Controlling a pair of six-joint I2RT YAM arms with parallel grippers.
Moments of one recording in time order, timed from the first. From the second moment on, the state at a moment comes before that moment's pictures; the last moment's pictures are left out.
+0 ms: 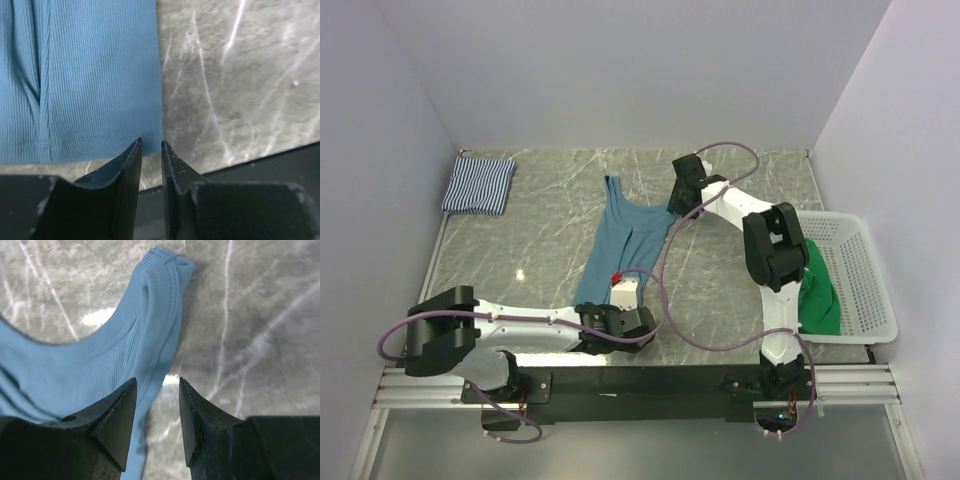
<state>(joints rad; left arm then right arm) -1.33 1.42 0.78 -0.46 -0.43 -1.15 0.39 2.09 1.57 -0.44 0.16 0.63</state>
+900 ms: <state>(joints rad) -1.33 1.54 0.81 -0.44 -0.43 -1.14 0.39 2.25 1.81 -0.53 0.27 0.53</state>
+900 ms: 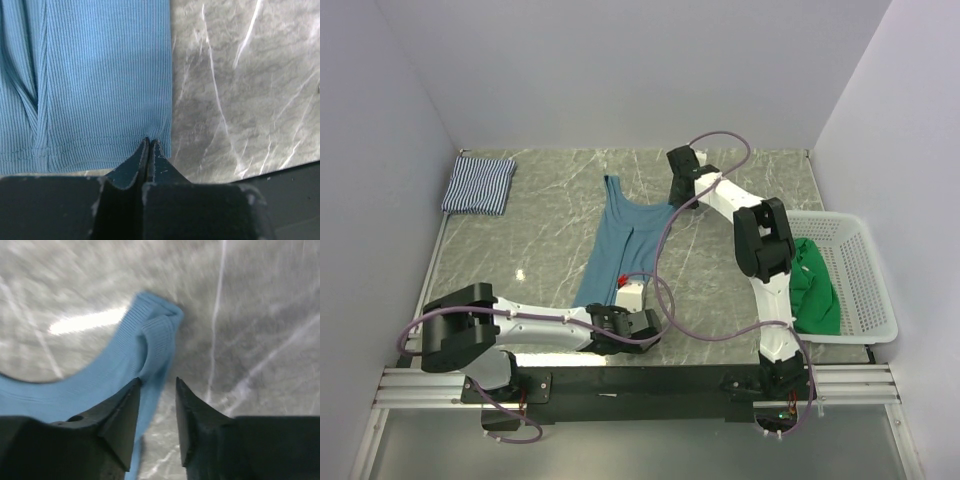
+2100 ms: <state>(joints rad) -1.33 1.45 0.74 -0.43 -0.31 -1.07 0.51 2.08 1.49 -0.46 0.21 0.59</state>
